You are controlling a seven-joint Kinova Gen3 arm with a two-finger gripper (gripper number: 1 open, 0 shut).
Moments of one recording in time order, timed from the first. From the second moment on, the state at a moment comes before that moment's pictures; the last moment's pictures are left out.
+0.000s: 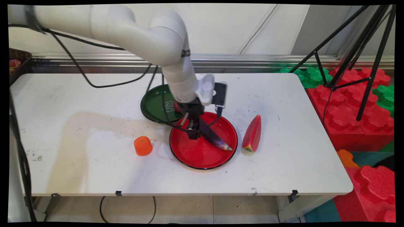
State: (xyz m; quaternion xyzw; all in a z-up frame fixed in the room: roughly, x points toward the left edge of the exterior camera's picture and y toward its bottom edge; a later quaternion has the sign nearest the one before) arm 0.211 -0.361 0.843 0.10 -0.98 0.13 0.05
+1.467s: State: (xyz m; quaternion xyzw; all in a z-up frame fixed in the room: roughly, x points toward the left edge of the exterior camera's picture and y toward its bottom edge) arm 0.181 -0.392 0.798 -0.03 -0.99 0.11 0.05
